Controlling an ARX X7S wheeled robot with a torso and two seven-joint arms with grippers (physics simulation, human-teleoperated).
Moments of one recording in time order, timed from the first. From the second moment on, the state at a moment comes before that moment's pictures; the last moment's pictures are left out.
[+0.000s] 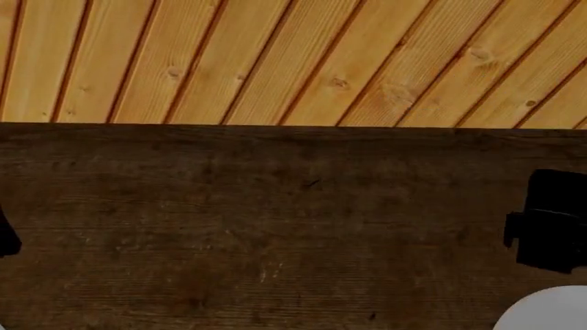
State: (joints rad) left arm -0.74 -0.64 -0.11 0.87 -1.65 -1.18 -1.27; right arm 1.70 1.27 -1.19 -0.55 2.25 0.62 1.56
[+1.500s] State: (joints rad) left arm -0.66 -0.63 -0.09 0.88 -1.53 -1.14 -1.18; right arm 1.87 1.29 -1.95 -0.57 2.40 -0.12 1.46
